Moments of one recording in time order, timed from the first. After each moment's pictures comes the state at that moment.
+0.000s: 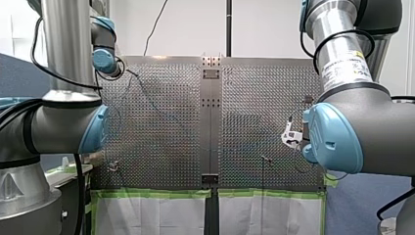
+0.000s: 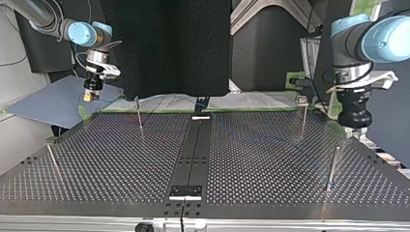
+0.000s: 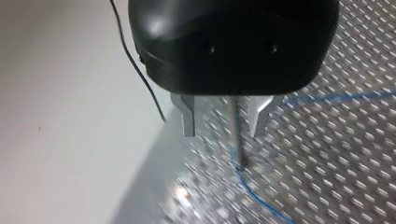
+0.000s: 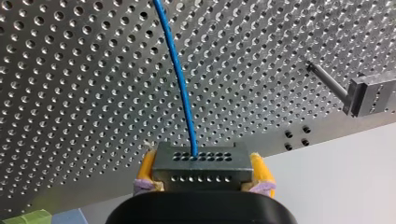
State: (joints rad) left arm 0.23 -1.36 -1.96 -2.87 -1.57 -2.02; right arm 1.69 -0.93 1.97 -1.19 1.57 1.80
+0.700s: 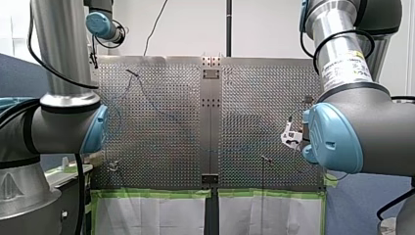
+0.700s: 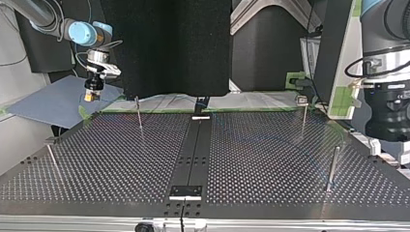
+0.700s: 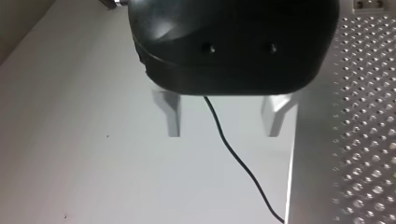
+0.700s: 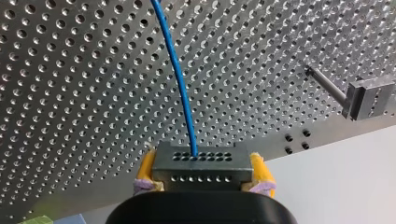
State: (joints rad) left arm 0.23 -1.22 -1.78 -3.05 -1.49 -1.88; right arm 1.69 -0.93 1.97 -1.20 1.55 1.81
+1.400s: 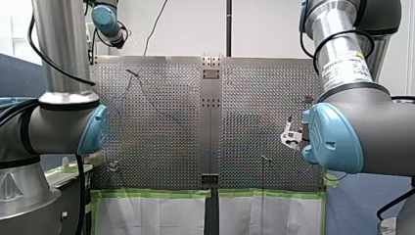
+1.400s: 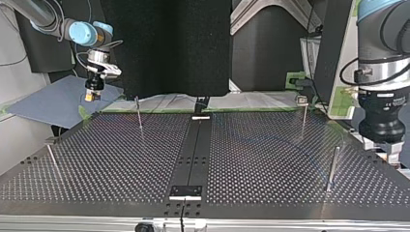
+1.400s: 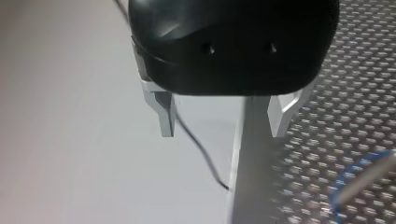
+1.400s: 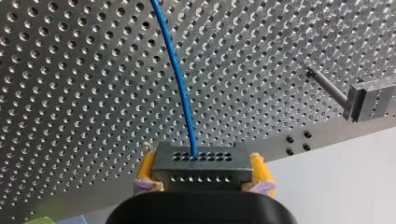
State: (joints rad) left arm 0.17 -1.30 -1.69 -3.25 -1.62 -1.71; right arm 1.69 -0.92 1.97 -1.20 1.55 1.82
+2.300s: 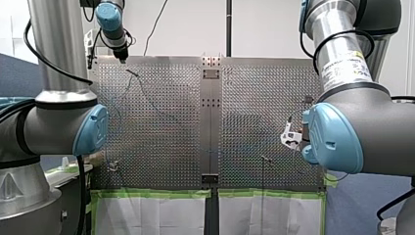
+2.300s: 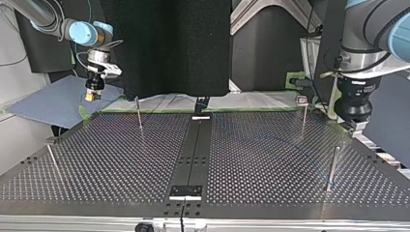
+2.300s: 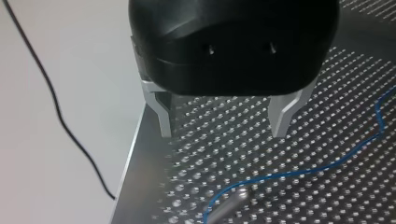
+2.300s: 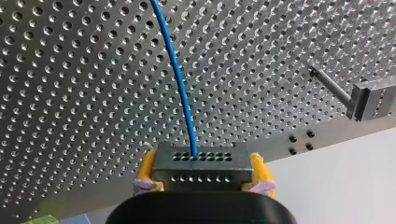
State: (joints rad) left arm 0.10 -1.32 -1.69 -3.48 -1.67 -1.68; right arm 1.69 -0.92 1.97 -1.20 1.55 1.82
